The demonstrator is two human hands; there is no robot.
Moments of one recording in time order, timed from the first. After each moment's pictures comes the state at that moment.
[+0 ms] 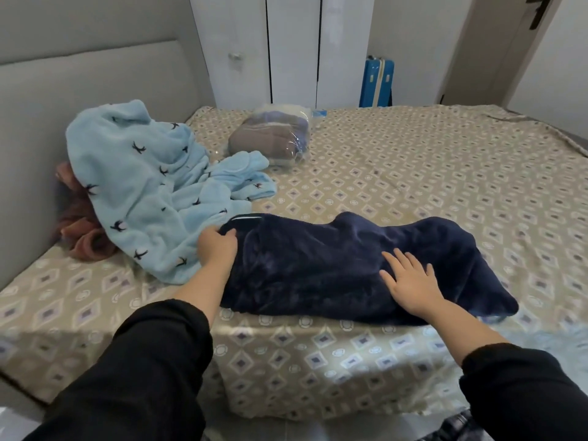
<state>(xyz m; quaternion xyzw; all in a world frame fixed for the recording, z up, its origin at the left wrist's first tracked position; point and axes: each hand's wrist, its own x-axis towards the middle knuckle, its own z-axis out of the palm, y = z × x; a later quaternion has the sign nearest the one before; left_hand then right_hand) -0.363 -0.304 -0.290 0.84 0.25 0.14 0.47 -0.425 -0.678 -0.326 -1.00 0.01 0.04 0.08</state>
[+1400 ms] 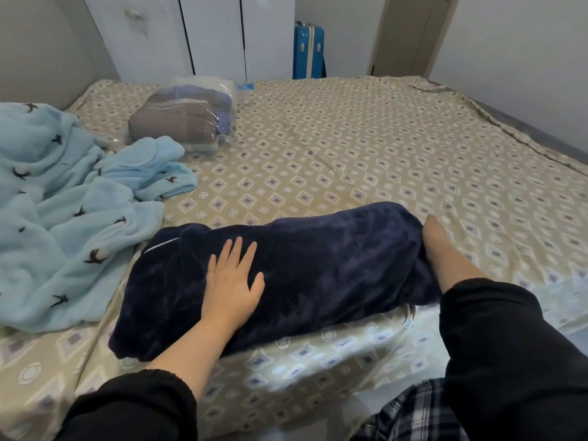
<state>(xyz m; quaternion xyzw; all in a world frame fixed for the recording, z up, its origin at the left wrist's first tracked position) -0.388 -0.442 -0.347 0.97 -0.14 0.08 0.18 -0.373 -0.829 -0.295 -0.70 0.44 -0.16 0.54</state>
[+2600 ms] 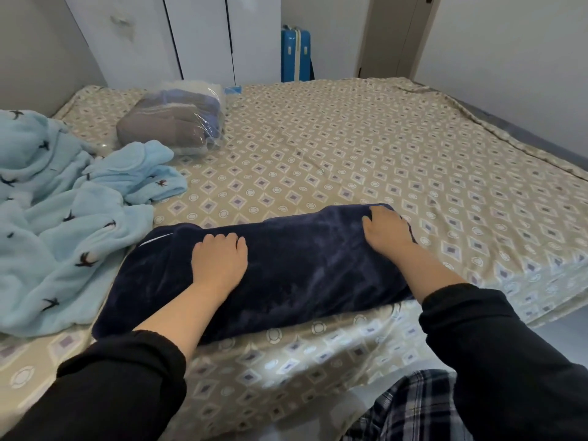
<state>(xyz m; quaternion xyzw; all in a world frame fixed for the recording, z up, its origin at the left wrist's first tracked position) -0.354 -0.453 -0.308 0.99 -0.08 0.09 0.09 -0.371 -0.774 -0.283 -0.98 0.17 -0.04 0.11</state>
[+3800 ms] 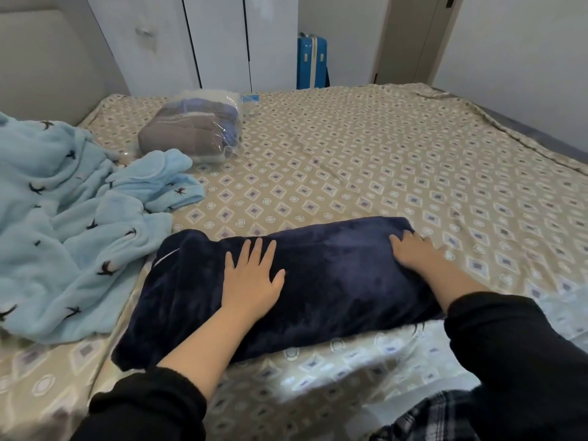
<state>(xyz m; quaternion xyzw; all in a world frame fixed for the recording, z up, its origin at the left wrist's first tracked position) -0.365 -0.466 -0.328 0.99 -0.14 0.01 0.06 -0.367 -0.793 -0.291 -0.95 0.27 0.09 0.11</state>
